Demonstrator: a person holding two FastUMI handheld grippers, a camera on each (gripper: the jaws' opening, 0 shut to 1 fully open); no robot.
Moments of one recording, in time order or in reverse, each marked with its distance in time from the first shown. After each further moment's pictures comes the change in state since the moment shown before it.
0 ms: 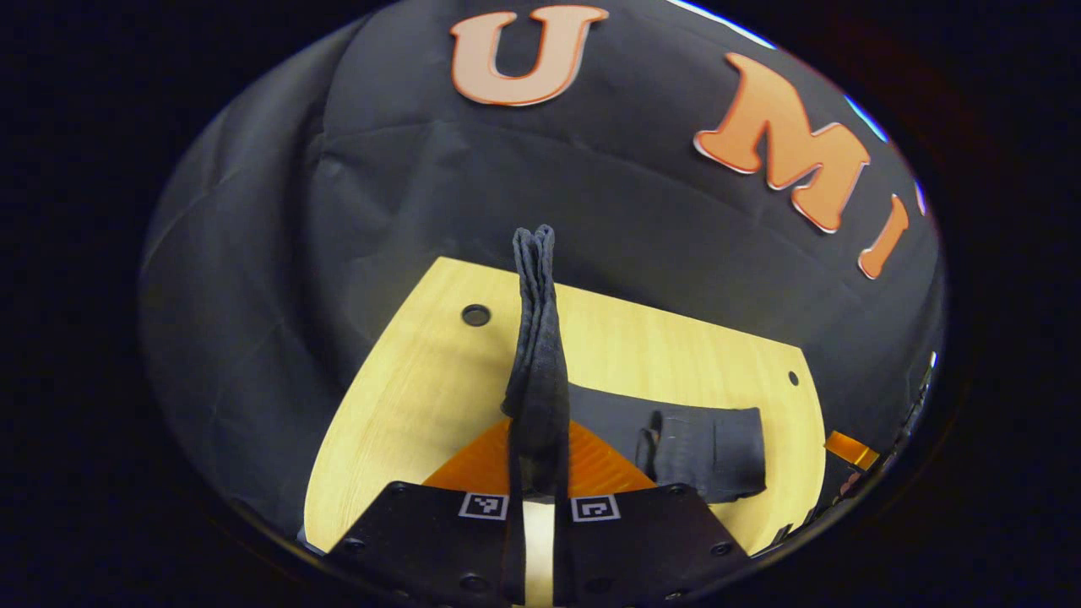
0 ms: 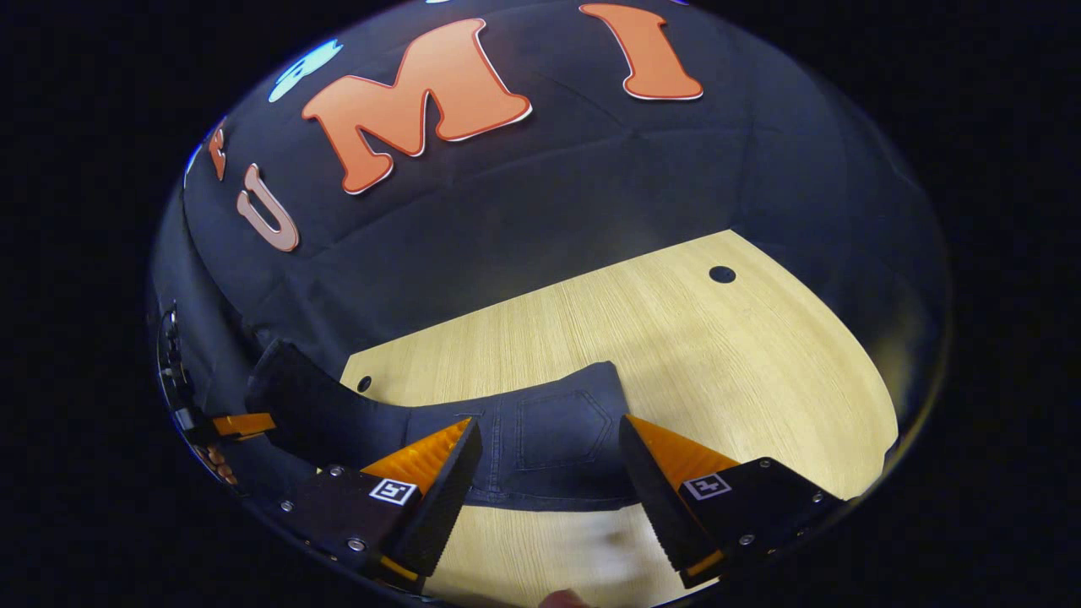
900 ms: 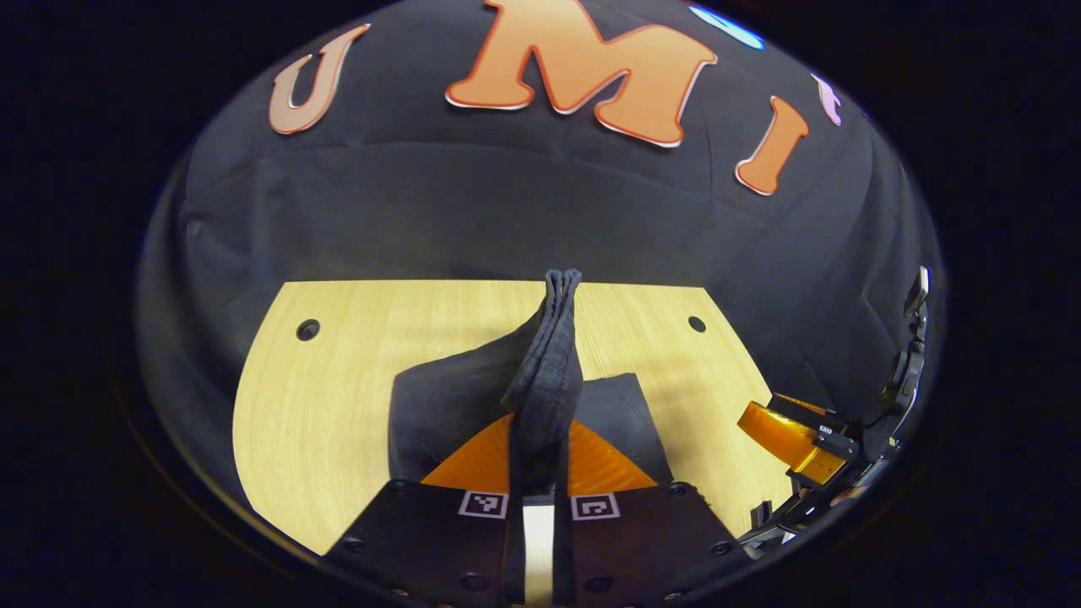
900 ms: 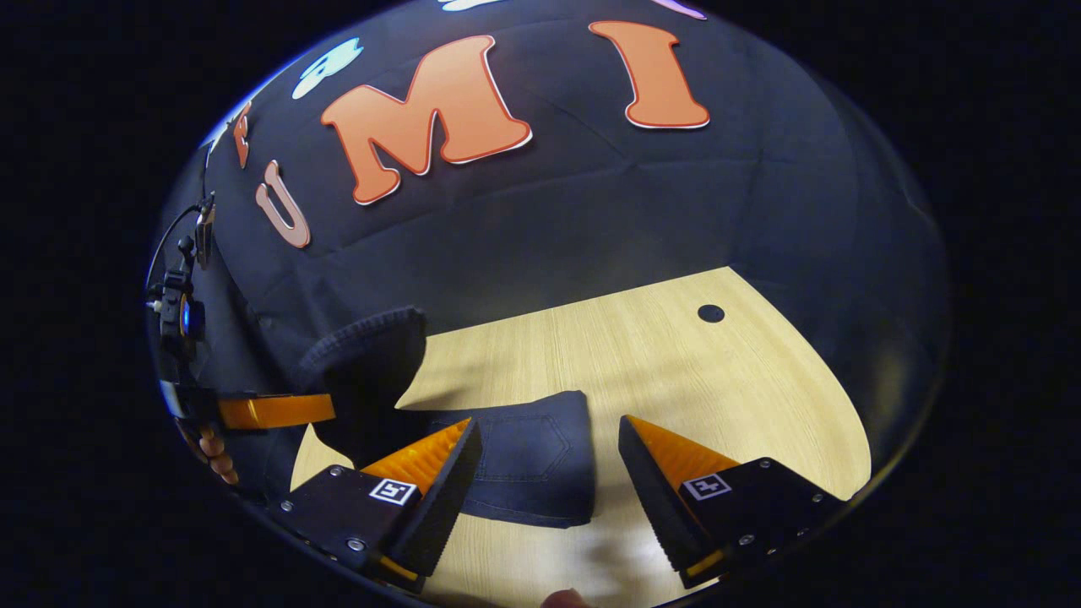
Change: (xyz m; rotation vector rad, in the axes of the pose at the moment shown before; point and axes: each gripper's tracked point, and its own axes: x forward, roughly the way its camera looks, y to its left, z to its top) left arm -0.003 -0.069 -0.018 0.228 0.081 -0.219; right arm -0.009 -0.048 0.025 -0.091 -0.073 0.022
